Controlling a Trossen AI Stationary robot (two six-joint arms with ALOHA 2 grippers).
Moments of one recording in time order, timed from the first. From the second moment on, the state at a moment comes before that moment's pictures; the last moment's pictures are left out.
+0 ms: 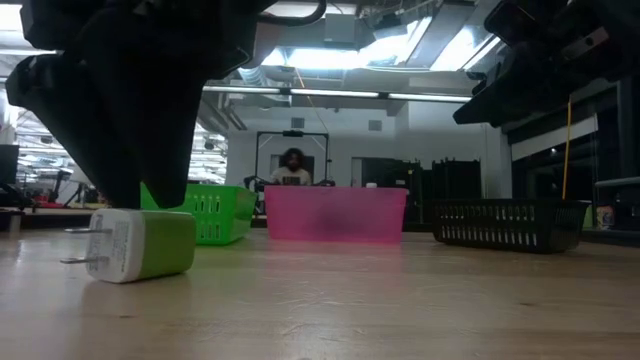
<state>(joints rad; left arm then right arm) -0.57 2.01 1.47 -0.87 -0.22 -1.53 0.38 1.18 0.45 0.22 0.34 0.18</state>
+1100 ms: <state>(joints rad) -0.56 2.06 1.47 -0.87 -0.18 -1.42 0.38 1.18 0.45 0.22 0.34 0.18</state>
